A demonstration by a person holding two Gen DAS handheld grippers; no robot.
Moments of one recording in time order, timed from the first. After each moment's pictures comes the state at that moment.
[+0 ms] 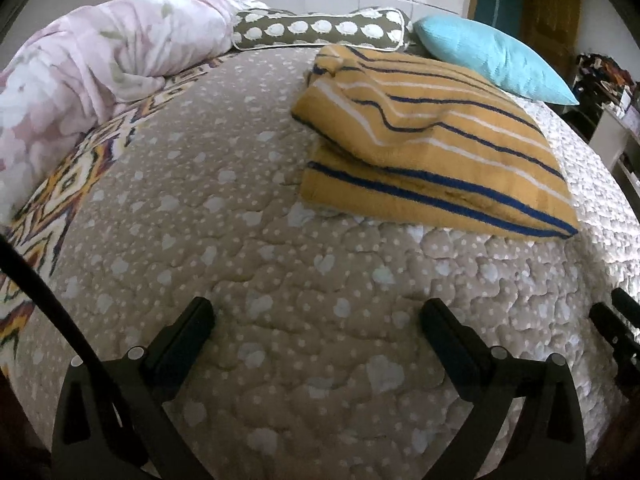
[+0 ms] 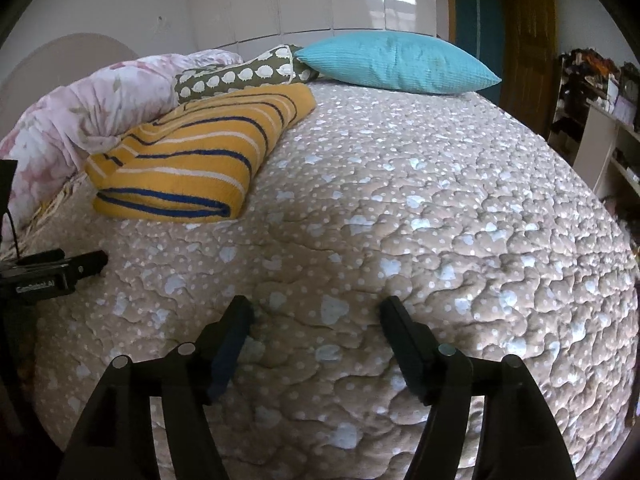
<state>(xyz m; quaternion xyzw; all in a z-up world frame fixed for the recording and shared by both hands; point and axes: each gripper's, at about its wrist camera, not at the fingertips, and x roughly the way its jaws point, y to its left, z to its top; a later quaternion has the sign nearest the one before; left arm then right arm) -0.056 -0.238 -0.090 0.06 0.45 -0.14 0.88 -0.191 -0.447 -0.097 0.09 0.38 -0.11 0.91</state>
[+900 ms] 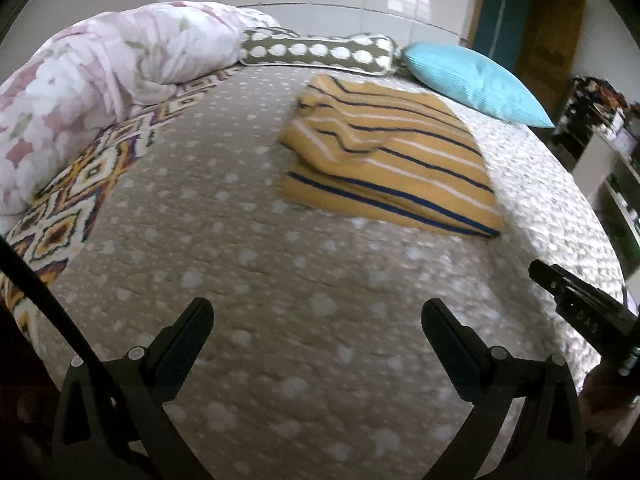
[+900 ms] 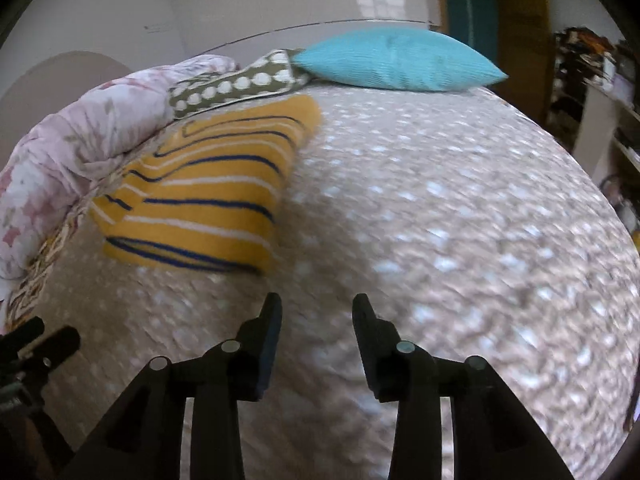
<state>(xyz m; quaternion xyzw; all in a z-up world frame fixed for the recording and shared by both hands) -0.114 -0.241 -0.042 0.03 0.44 -0.14 0.89 -0.171 -0.449 -0.076 0.14 0.39 -0.12 0.90</state>
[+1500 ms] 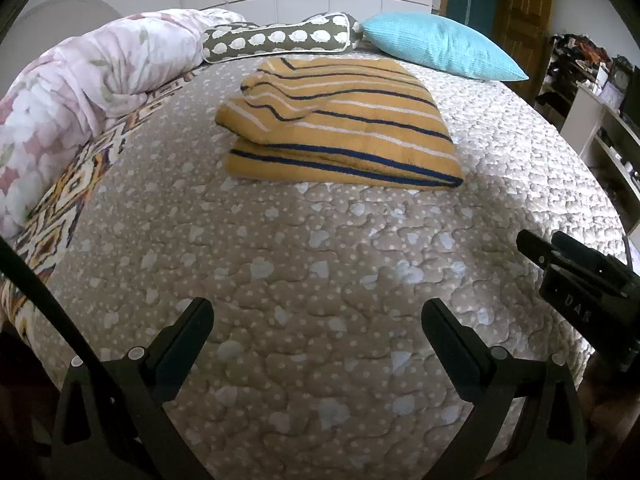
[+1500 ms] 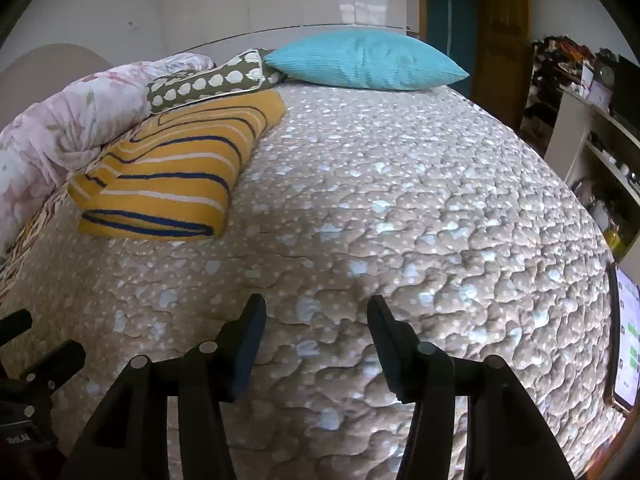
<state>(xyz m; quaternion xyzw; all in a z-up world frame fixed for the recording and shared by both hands) -0.138 -0.276 -0.052 0.08 0.45 -0.16 0.87 -0.199 -0.444 -0.079 0.10 0.39 -0.16 0.90</state>
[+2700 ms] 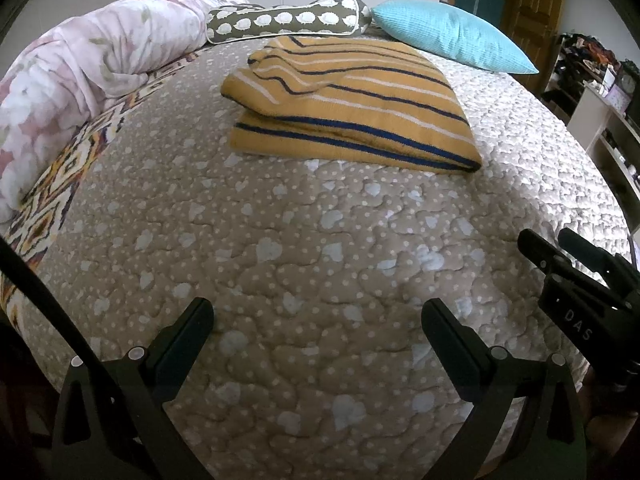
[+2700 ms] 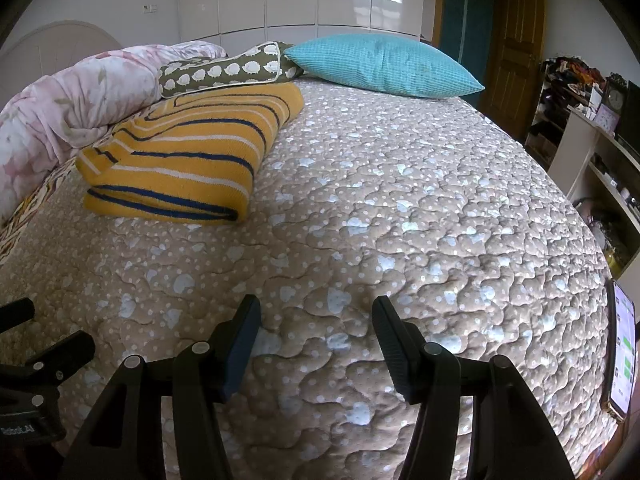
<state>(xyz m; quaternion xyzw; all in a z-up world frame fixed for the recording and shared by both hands) -0.132 -0.271 -0.067 0.07 0.48 -0.16 0.86 -0.193 -0.429 -0.084 0.07 0.40 -0.15 0.90</state>
